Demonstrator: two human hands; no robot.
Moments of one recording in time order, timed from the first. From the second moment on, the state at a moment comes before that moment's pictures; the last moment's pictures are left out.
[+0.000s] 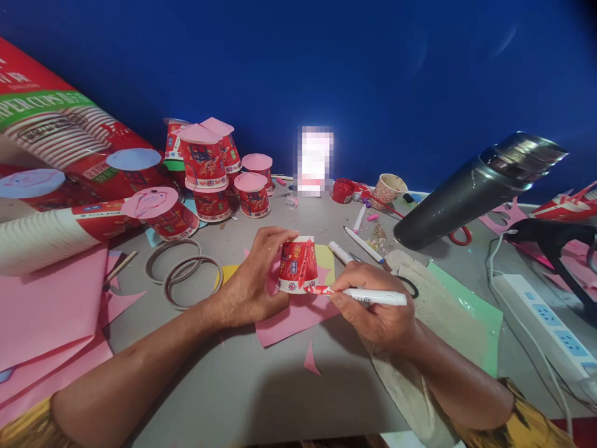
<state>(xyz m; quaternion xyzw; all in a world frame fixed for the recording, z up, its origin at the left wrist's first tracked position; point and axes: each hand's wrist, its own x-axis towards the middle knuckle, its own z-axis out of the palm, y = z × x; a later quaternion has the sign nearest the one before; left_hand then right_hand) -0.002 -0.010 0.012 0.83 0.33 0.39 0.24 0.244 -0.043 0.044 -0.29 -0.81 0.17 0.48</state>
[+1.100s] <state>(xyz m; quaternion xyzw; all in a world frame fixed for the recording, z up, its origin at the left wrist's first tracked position) -0.001 -0.010 0.013 0.83 0.33 0.38 0.24 0.244 -0.044 0.047 -0.31 -0.80 0.19 0.47</state>
